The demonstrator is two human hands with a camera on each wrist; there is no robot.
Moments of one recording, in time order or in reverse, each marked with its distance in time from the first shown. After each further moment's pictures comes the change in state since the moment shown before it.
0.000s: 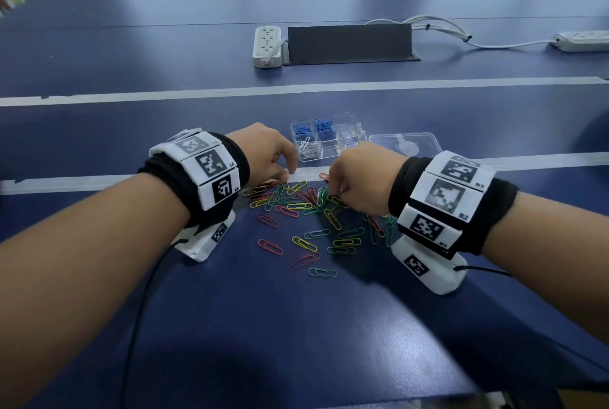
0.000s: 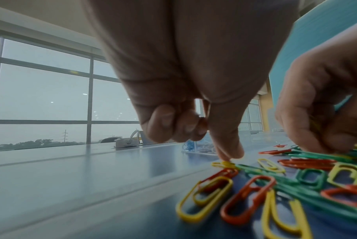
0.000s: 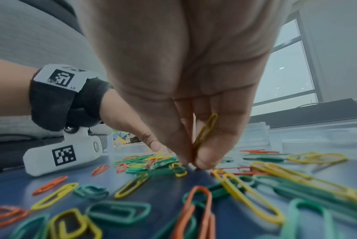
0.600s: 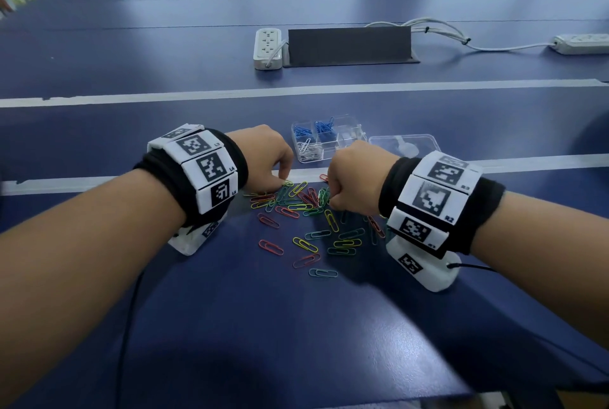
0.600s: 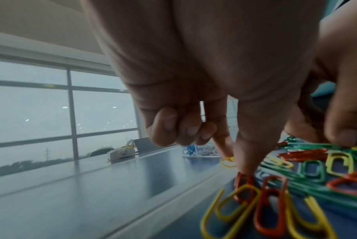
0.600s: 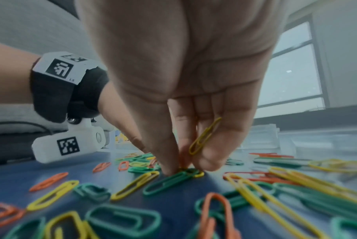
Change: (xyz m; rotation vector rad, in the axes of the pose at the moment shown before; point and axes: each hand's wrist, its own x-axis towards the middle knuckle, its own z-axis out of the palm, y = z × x) left_hand -0.008 0.005 -0.005 0.216 -0.096 0.046; right_hand 0.005 -0.009 0.001 -0.113 0.017 0.022
